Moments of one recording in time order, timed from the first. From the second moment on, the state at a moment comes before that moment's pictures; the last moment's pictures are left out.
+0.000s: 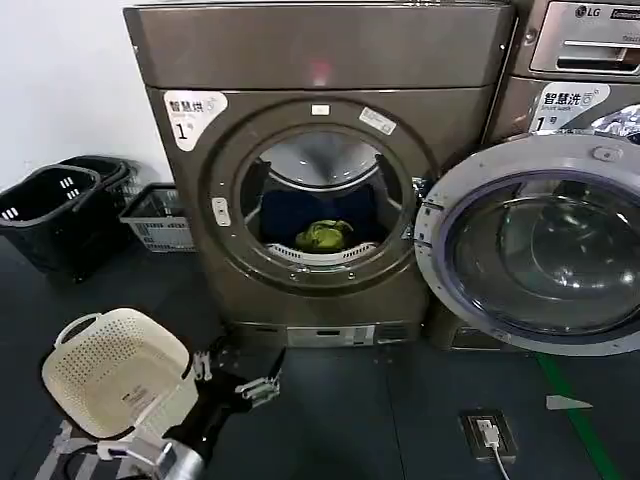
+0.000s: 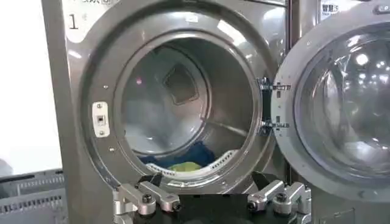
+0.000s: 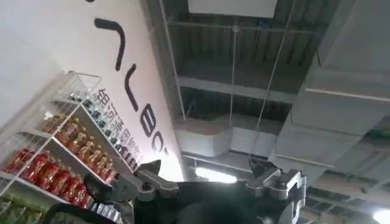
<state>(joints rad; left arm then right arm) 1.59 -1.41 -0.50 -2.42 -0.04 0.37 0.19 -1.51 0.75 2.45 1.64 0.17 -0.14 -0.30</state>
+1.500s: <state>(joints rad) 1.62 -1.41 -0.47 -2.46 -0.07 0.38 0.19 -1.55 0.77 2.46 1.63 0.19 -0.13 -0.33</state>
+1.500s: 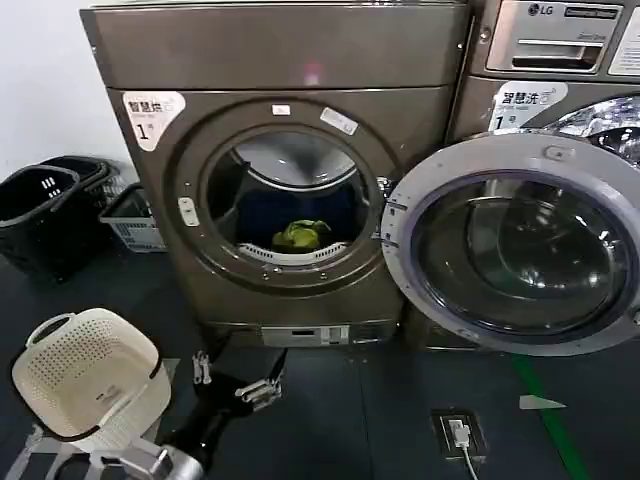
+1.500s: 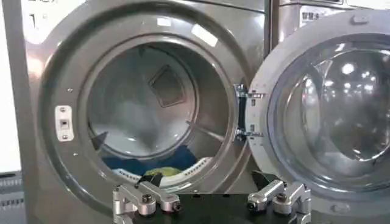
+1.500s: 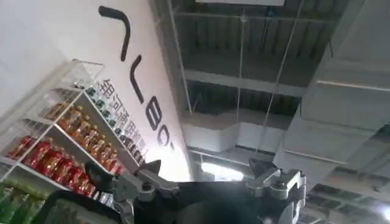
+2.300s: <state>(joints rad) 1.60 -1.43 -0.49 -2.41 -0.05 0.39 0.17 -1.51 0.77 2.41 1.63 0.14 -0.11 -0.32</state>
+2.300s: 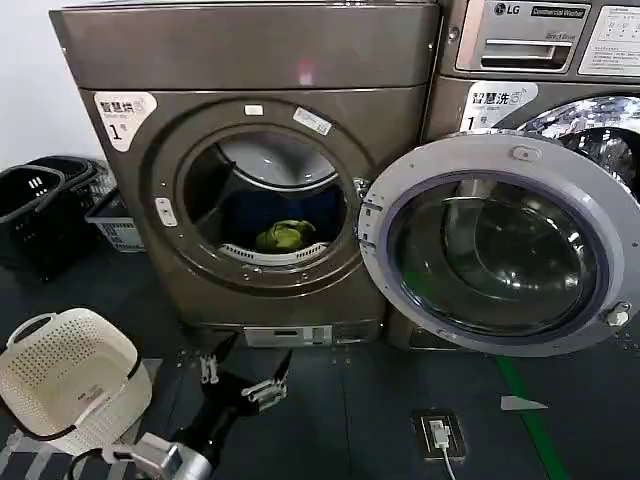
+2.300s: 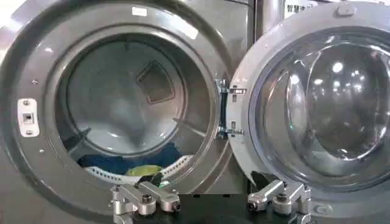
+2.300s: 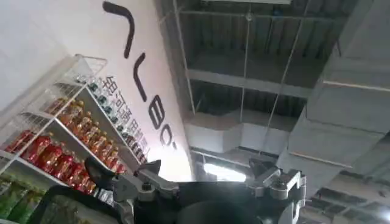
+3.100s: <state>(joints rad) 1.59 -1.43 -0.51 -2.43 0.01 0.44 0.12 -1.50 0.77 2.41 1.61 0.19 -0.04 -0.33</state>
